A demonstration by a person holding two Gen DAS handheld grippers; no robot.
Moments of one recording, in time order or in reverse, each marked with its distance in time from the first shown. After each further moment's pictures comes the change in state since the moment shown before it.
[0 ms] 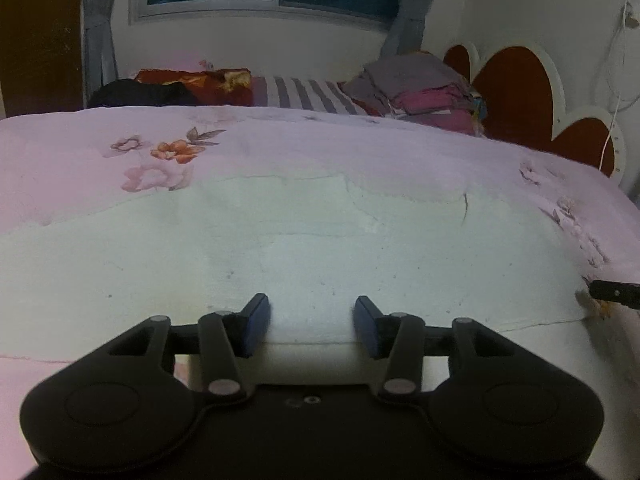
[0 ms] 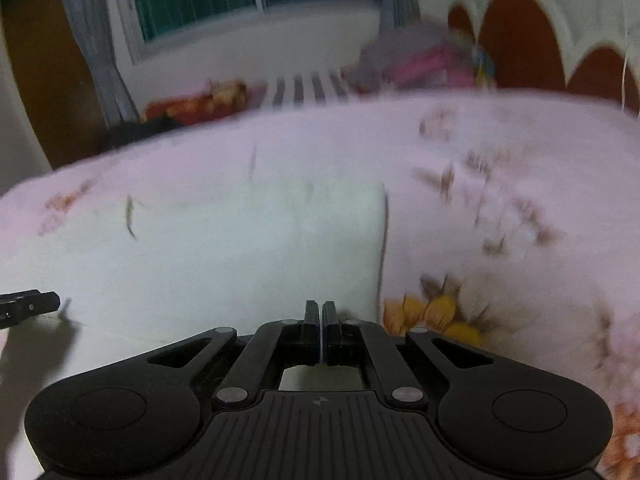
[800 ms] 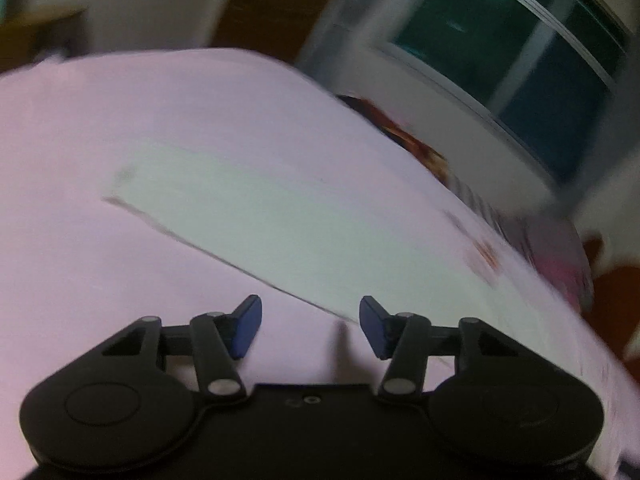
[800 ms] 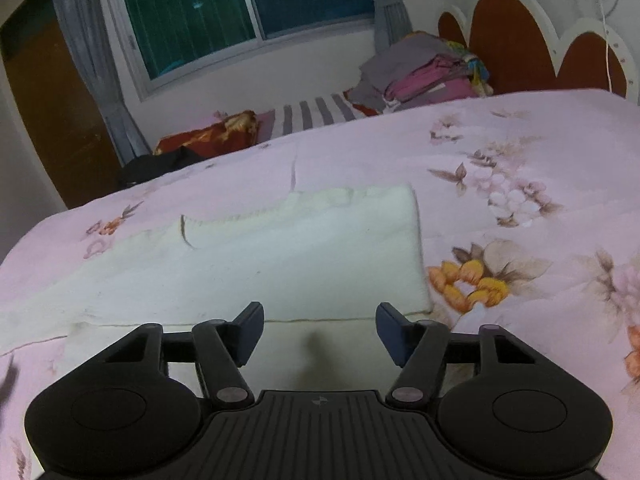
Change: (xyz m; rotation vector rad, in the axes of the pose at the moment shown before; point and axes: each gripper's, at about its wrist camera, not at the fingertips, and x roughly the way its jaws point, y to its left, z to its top) left arm -0.130 0.272 -0.077 -0.685 -0.190 0.227; right arm -0.039 0.037 -0.021 0.124 -0.039 0.060
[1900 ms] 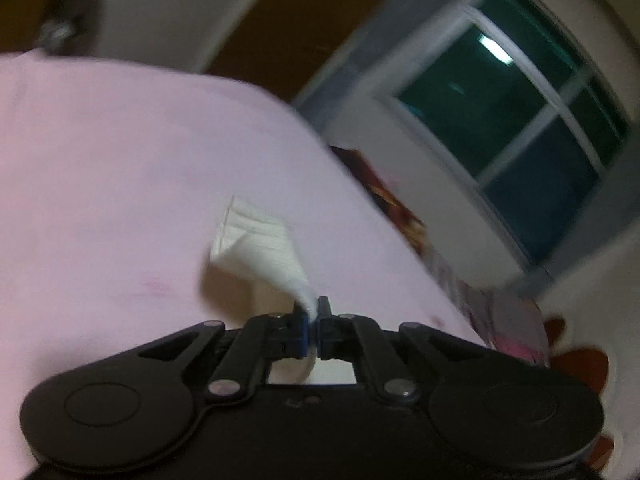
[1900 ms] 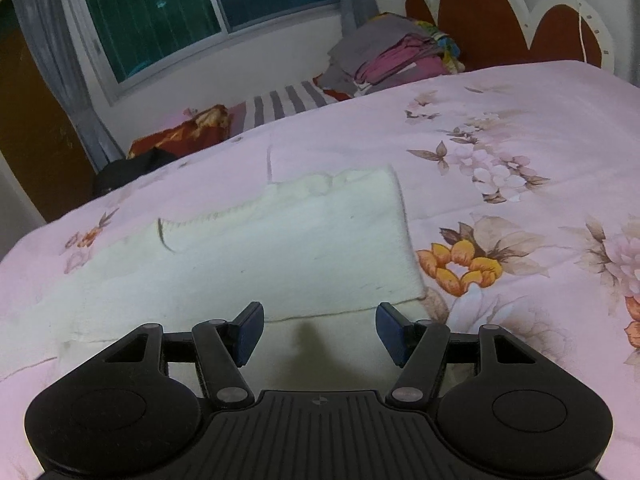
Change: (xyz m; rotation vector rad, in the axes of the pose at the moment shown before) left arm 0.030 -0.011 0.042 -0.090 -0.104 -0.157; right arm 0.009 -0.005 0.004 0.087 0.027 -0.065
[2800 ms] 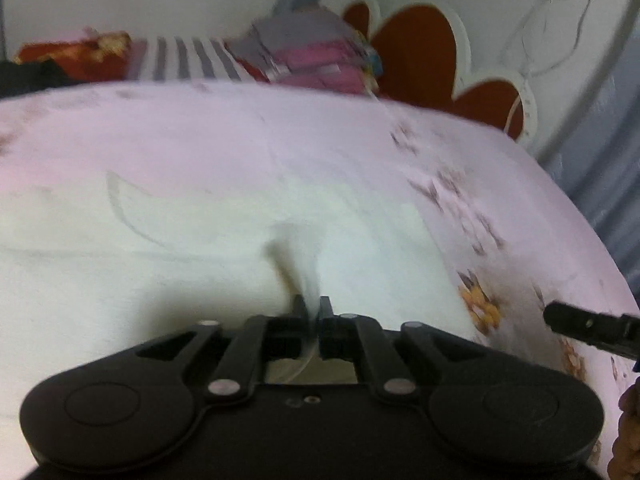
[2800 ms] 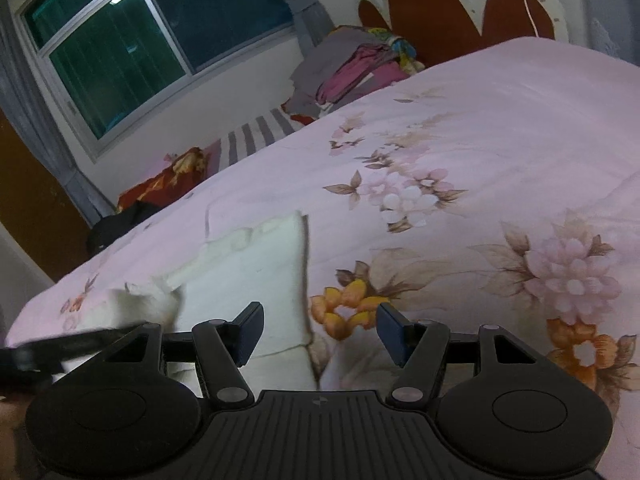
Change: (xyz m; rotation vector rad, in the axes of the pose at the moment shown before) left arm 0.088 -0.338 -0.277 0.765 0.612 -0.379; right arm -0.033 -0.098 0.029 0.162 -0.050 0.030
